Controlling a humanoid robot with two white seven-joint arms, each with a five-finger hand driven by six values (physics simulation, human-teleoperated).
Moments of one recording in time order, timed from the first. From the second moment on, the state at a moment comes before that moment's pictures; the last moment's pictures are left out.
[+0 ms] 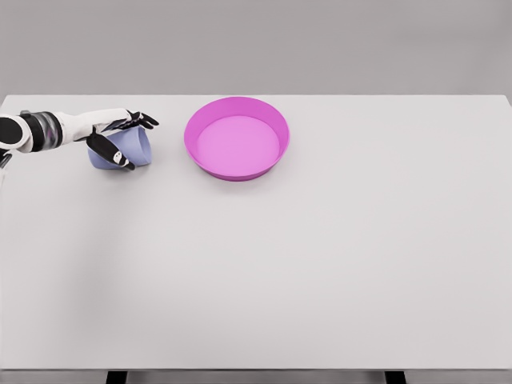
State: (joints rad) left arm -0.94 0.62 -0.92 -0.87 0.14 -0.12 -0.61; right arm 0.00 0.00 -0.09 0.05 -0.06 -0.07 0.10
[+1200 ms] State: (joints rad) left arm -0.94 0.60 -0.84 -0.88 0.17 -0.14 -0.61; right arm 0.00 0.00 -0.09 0.05 -0.06 -0.07 0.10
